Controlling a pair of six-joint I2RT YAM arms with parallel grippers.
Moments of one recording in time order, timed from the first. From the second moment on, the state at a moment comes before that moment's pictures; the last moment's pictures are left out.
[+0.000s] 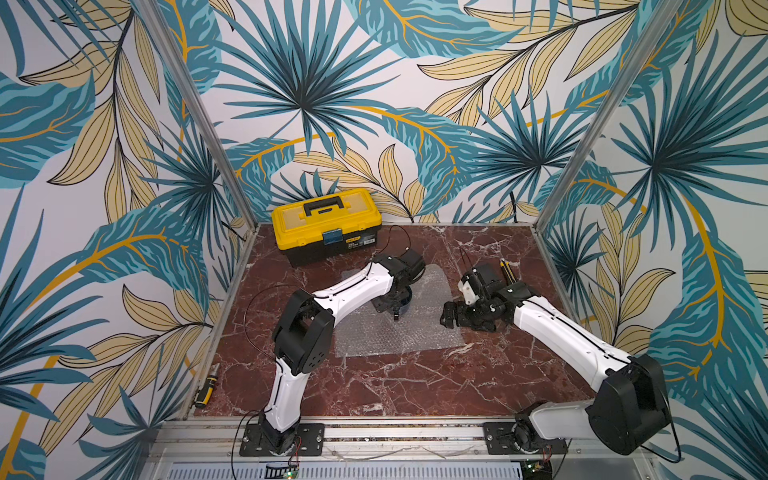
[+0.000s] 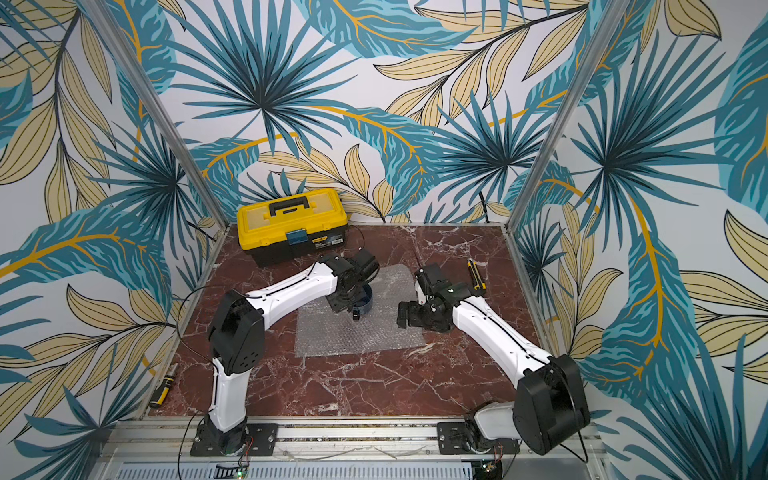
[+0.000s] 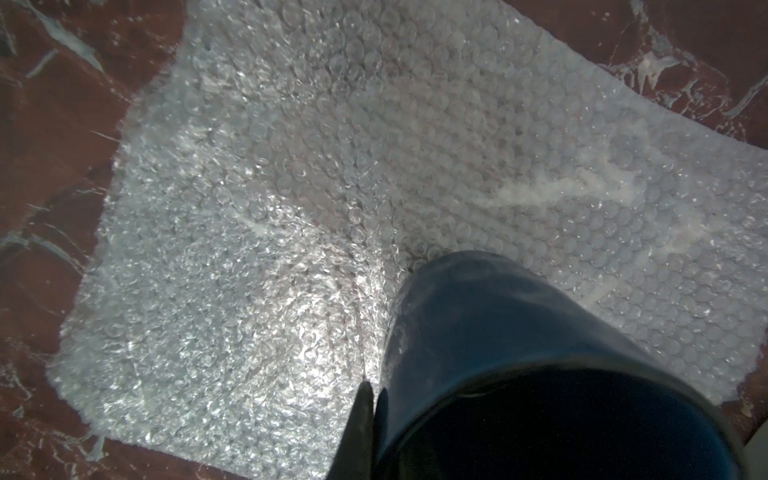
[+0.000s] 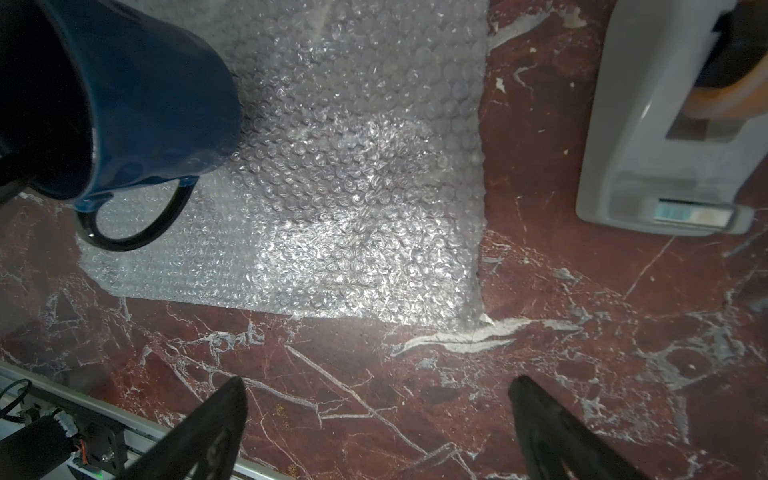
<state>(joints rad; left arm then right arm) -0.73 2.04 1.74 -1.10 -0.26 -1.29 0.40 1.37 1.04 -0.86 -0.14 0.44</state>
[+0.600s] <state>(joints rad) -0.73 2.07 1.74 -1.11 -0.21 -1.30 0.39 1.37 1.04 -0.86 -0.14 0.44</state>
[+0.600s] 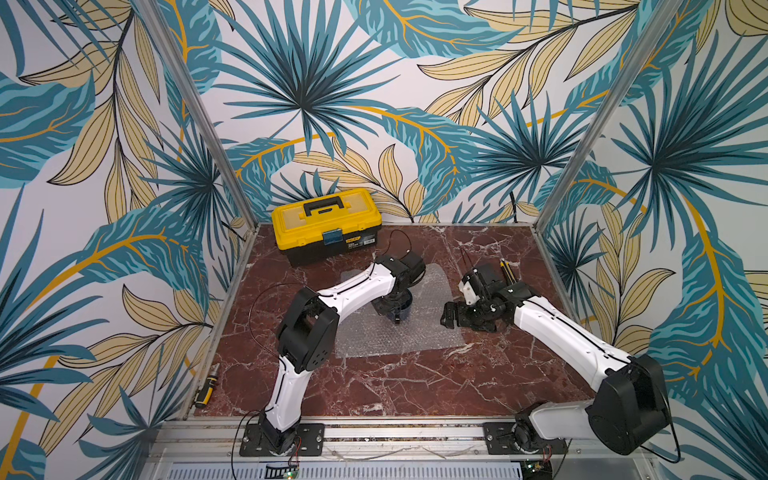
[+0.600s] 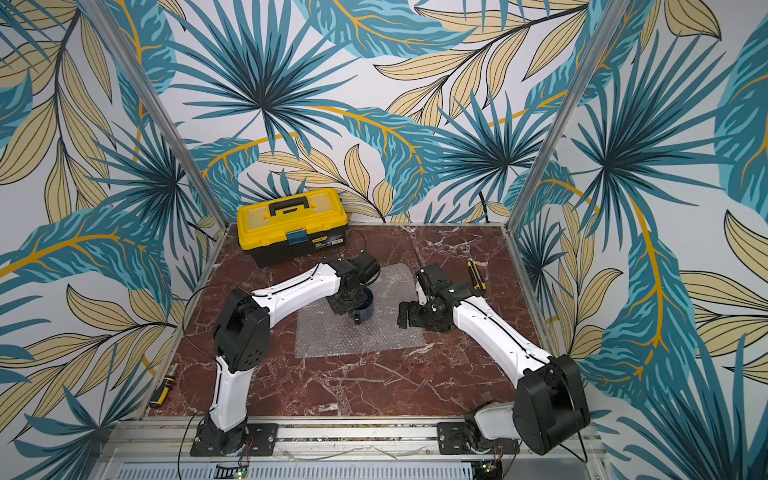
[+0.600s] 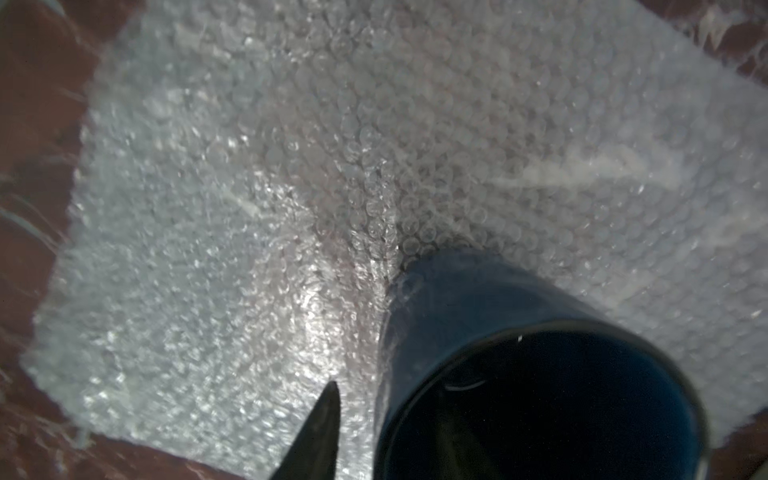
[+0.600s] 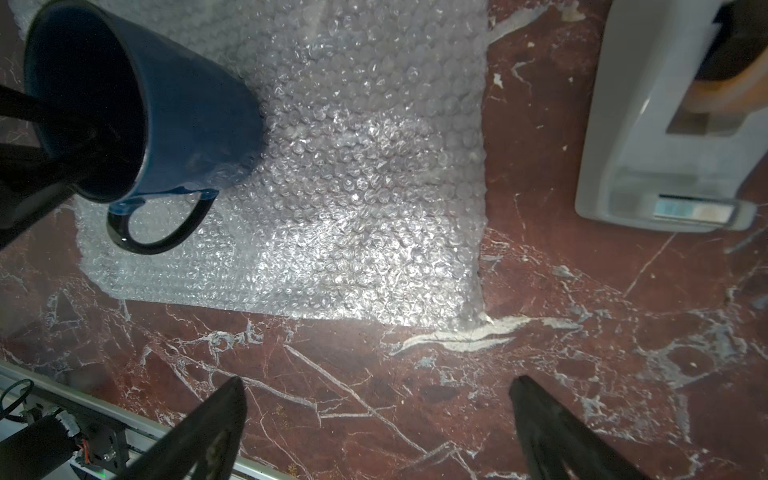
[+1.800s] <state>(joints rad) -0.55 1.48 1.27 -0.70 -0.15 -0.69 0.30 1.58 0.84 -0.59 -0.25 0.47</state>
